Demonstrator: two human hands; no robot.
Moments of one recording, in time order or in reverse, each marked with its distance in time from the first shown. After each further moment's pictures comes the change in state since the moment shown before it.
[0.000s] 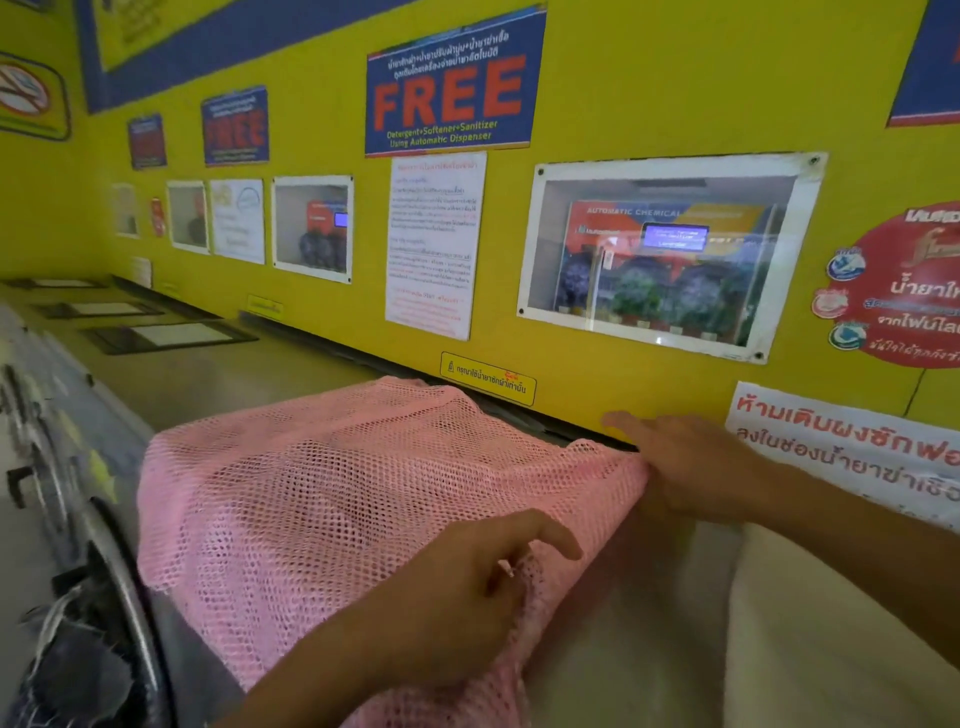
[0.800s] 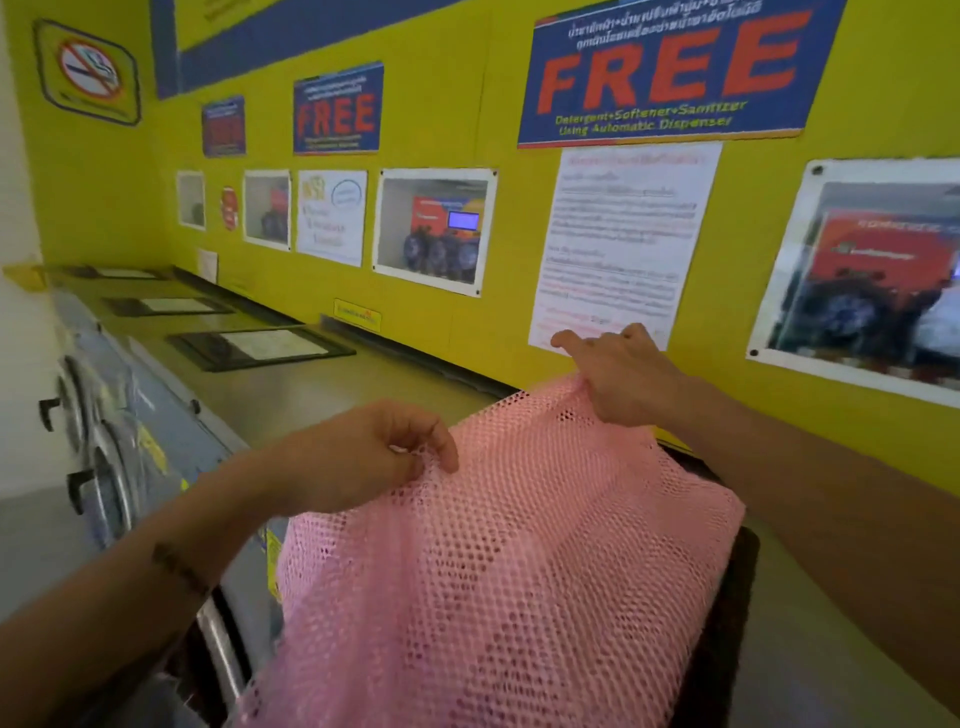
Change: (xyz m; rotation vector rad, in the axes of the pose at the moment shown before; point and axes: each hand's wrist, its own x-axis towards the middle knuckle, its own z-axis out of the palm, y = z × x) left_hand 0.011 -0.234 -0.301 0.004 -0.004 -0.180; right_hand 0.323 -0.189 -0.017 -0.169 0.162 -0.071
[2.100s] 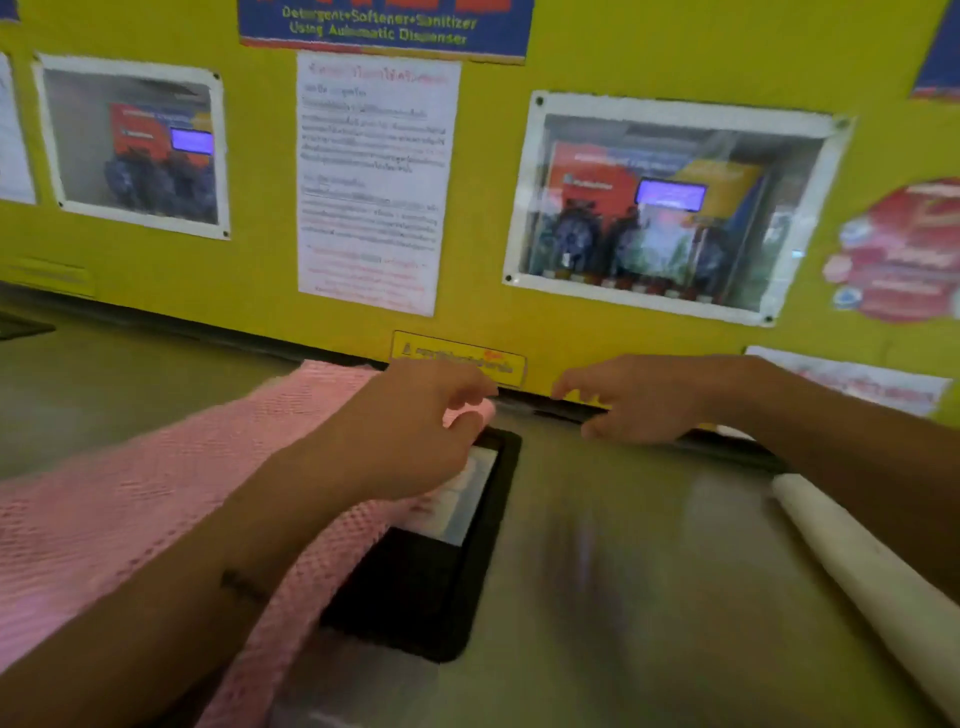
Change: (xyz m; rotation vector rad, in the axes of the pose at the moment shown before) left_hand 0.085 0.106 0.145 0.224 0.096 0.472; right_hand -0.199 0.087 -0.045 0.249 -0.685 0.352
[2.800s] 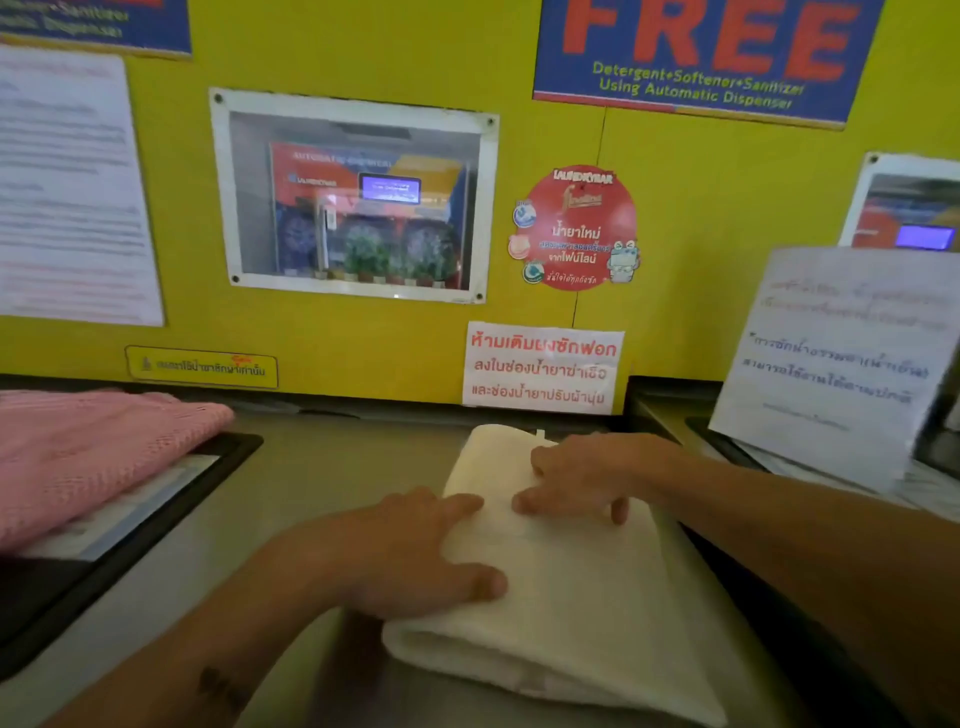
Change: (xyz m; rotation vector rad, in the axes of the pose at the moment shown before) left_hand 0.021 0.208 0.167 0.103 -0.784 -0.079; right_hand -0.171 0.154 0.106 0.315 -0.242 0.511
